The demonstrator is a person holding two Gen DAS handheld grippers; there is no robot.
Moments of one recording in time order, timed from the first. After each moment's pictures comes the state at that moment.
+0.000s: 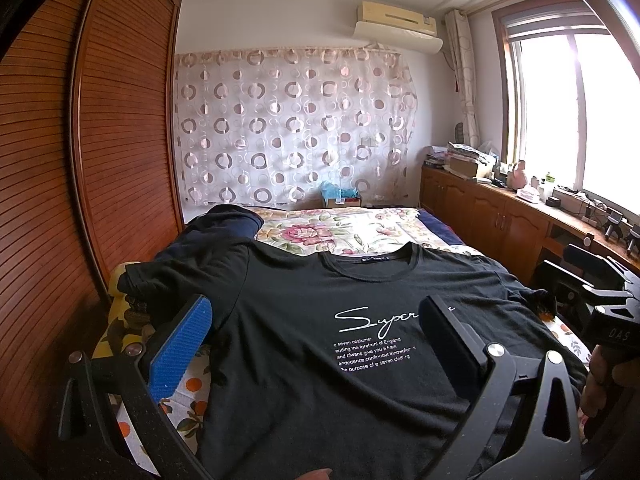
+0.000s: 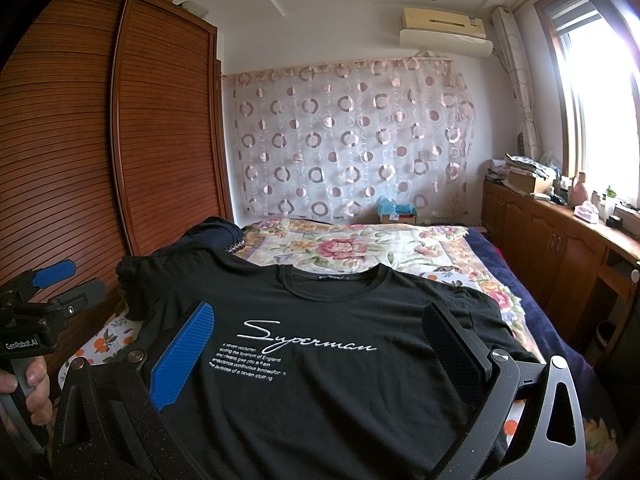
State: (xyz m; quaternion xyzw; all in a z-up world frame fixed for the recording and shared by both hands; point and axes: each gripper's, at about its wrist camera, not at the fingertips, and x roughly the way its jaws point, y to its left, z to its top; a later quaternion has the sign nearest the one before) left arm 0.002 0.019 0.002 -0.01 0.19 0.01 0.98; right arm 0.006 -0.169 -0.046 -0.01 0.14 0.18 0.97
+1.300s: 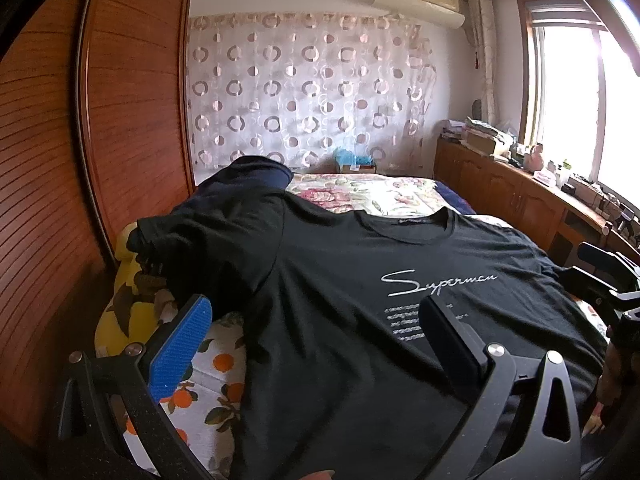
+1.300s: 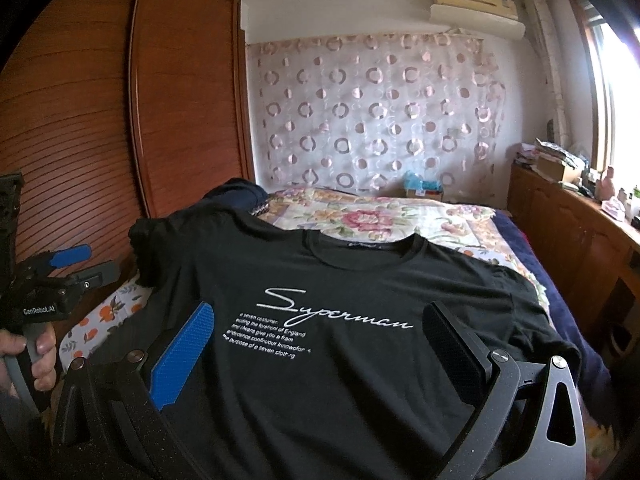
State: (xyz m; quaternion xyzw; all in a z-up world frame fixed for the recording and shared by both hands) left arm 0.019 0.073 -0.028 -0.03 0.25 0.03 0.97; right arm 0.041 -0.168 -0.052 -0.04 0.19 0.23 0.95
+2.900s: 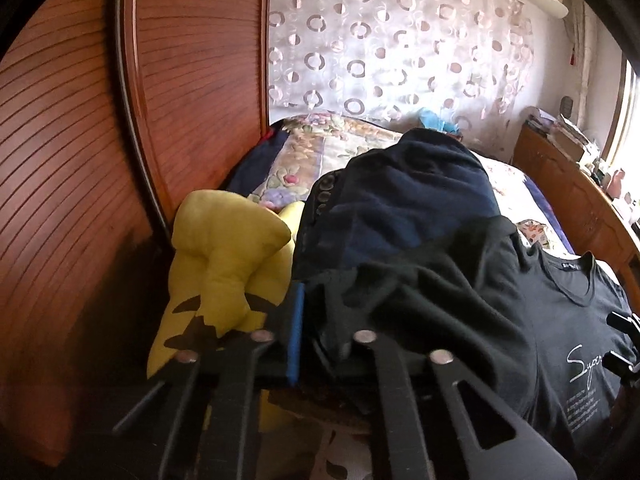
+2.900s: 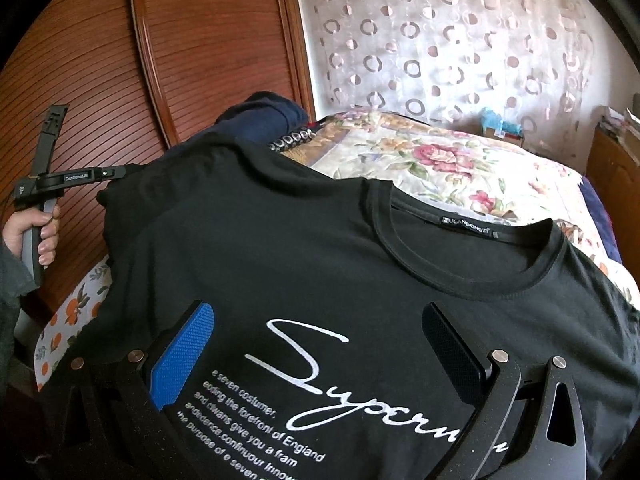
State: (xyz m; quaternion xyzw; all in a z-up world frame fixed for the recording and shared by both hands) left arm 0.174 0.277 -0.053 -0.08 0.35 0.12 0.92; right arm 0.228 -0.134 -0.053 -0.09 0.32 0.33 0.88
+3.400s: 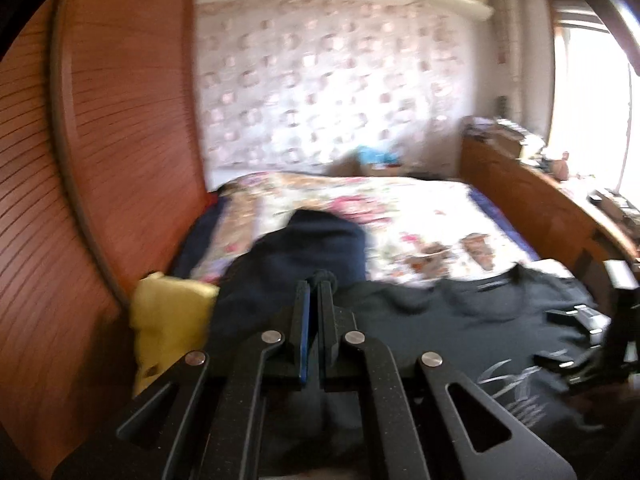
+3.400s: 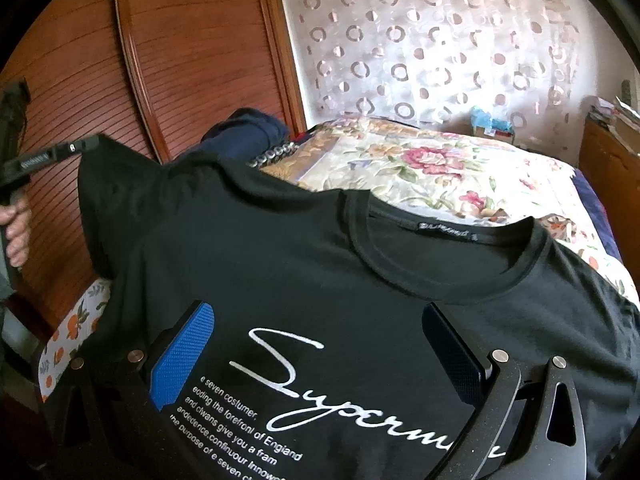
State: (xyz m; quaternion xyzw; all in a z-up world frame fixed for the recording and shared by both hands) left arm 0.169 0.188 0.030 -0.03 0.28 0.01 0.96; right arm 0.232 -0.146 -0.044 -0.06 0.30 0.32 0.90
